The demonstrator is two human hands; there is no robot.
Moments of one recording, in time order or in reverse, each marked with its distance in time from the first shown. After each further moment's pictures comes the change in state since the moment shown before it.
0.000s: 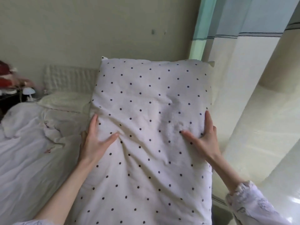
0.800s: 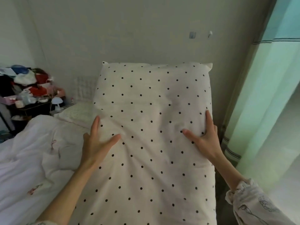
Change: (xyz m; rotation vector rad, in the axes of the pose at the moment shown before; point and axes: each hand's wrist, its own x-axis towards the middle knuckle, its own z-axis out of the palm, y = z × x) left_hand 0.383 -0.087 0.154 0.149 0.291 -0.190; right_hand 0.457 0.107 0.227 0.104 -0.232 -0.057
